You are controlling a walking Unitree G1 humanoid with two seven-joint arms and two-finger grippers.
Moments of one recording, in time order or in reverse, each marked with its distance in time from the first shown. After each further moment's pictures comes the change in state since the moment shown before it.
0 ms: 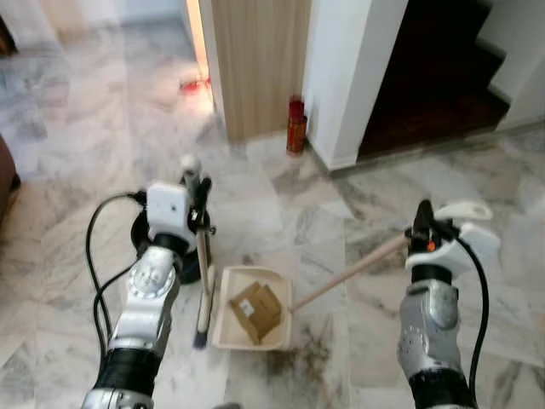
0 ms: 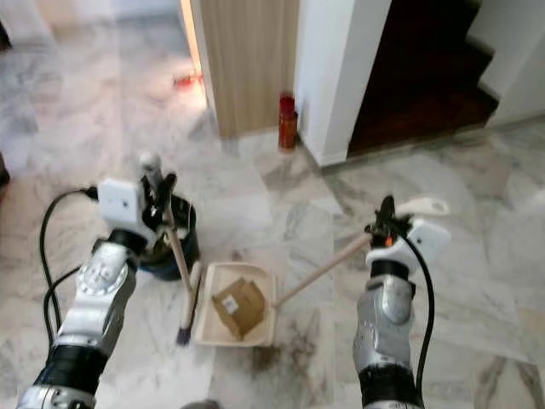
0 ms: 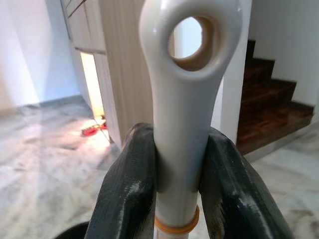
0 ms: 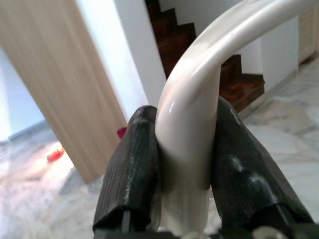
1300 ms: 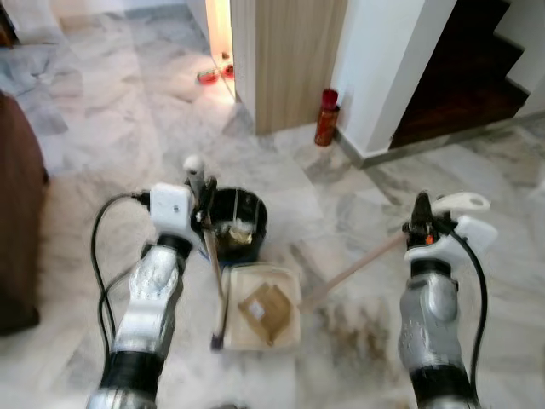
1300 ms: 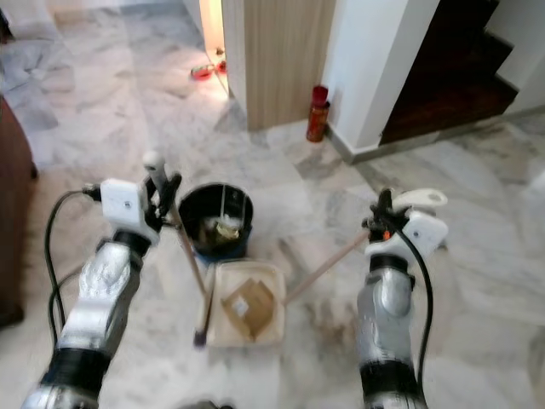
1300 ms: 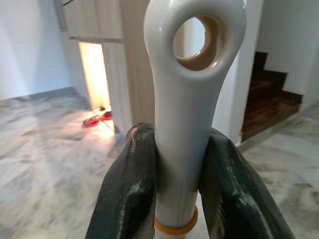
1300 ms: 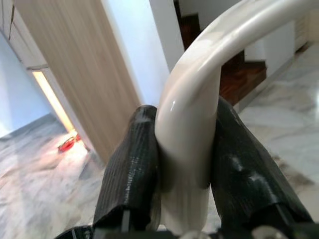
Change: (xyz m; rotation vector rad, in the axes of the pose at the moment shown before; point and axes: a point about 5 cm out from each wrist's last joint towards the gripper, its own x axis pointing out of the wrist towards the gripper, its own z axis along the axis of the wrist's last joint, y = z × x) left arm -0.002 -0.006 -0.001 -0.007 0.009 -0.031; right arm 0.000 0.000 -0.001 0.004 0.008 0.009
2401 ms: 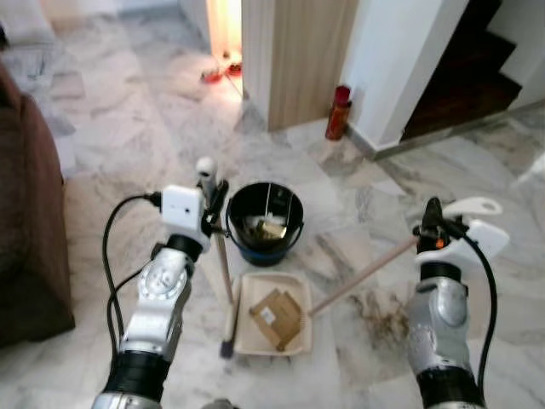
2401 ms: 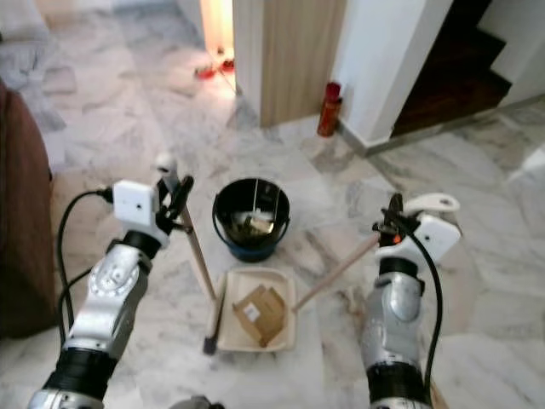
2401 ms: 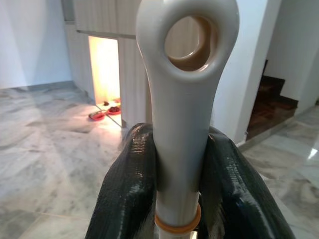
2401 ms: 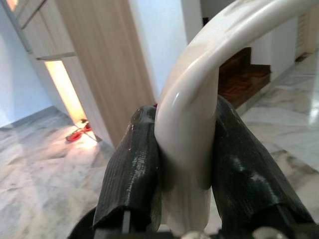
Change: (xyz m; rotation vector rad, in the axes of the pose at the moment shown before) left arm -0.001 0.005 0.002 -0.009 -0.001 0.016; right arm 0.002 0.006 0.002 -0.012 -0.004 0.028
